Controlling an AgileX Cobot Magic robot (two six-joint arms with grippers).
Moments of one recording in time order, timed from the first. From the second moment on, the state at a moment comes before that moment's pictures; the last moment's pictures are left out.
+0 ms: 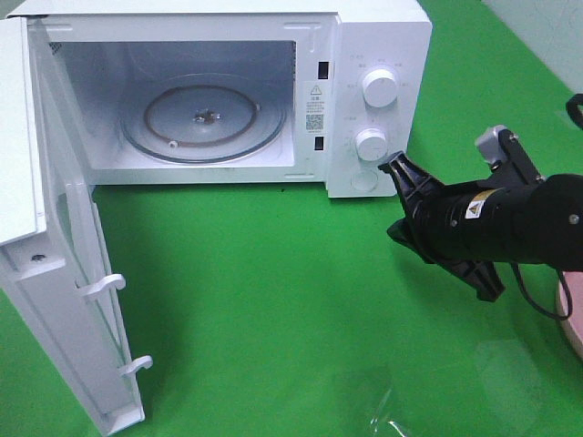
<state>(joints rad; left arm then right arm) 0.03 0.00 -0.50 -0.13 1.04 0.05 0.47 1.69 -0.56 0.23 -0.34 1.01</state>
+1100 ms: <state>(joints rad) 0.03 0.00 -0.50 -0.13 1.04 0.05 0.47 1.46 -0.61 0.01 0.58 0.30</state>
